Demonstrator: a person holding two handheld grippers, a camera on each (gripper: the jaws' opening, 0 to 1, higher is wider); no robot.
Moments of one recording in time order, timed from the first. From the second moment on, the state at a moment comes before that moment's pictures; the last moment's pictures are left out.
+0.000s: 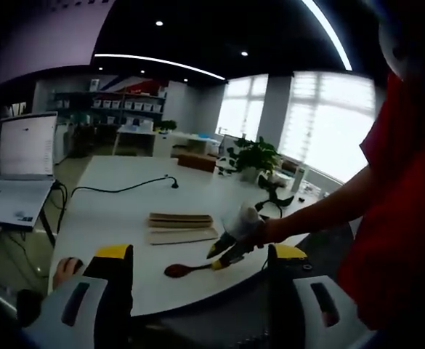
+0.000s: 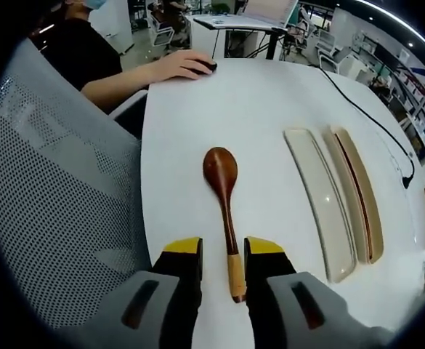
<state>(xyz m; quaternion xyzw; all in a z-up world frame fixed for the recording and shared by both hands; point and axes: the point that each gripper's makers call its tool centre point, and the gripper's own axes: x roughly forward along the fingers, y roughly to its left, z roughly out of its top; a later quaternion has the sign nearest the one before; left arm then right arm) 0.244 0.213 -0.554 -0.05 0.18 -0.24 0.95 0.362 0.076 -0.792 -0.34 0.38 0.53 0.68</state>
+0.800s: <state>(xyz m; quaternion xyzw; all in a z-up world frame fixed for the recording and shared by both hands) 0.237 0.219 -0.563 -0.05 0.19 -0.24 0.95 0.360 0.077 -0.804 -0.35 0.40 0.52 0.67</state>
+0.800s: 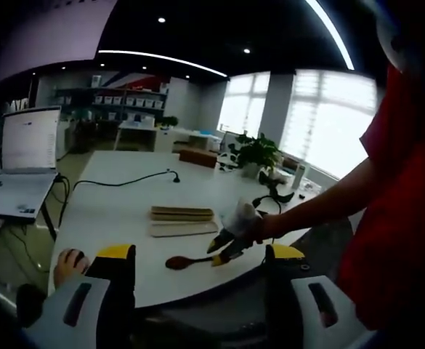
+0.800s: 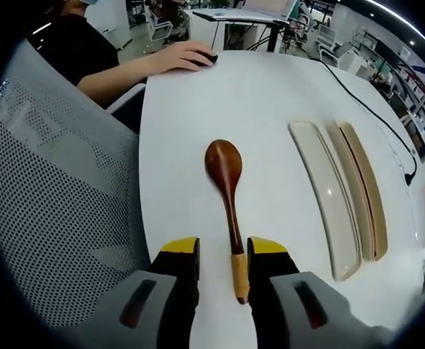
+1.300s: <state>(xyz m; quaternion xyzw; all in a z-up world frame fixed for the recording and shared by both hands) 0.243 0.225 -0.561 -0.04 0.20 -0.24 0.95 0.362 0.083 -0.811 -0.35 0.40 0.52 0.67</state>
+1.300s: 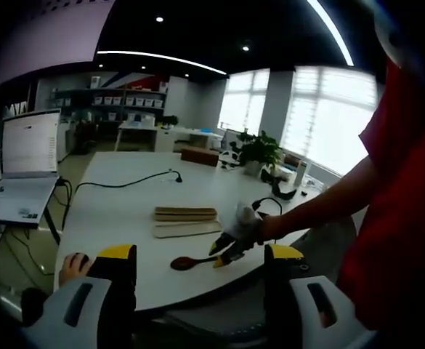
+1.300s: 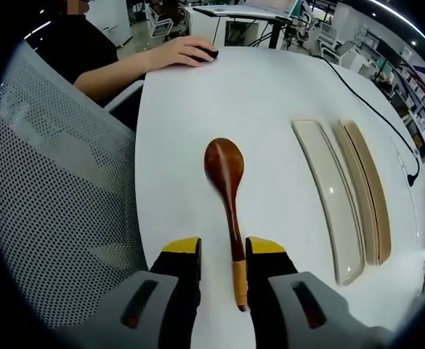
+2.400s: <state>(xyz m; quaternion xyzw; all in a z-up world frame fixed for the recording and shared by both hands) 0.249 0.236 -0.573 -0.03 0.22 -0.23 0.95 0.363 0.093 -0.816 -0.34 0.41 0.52 0.66</state>
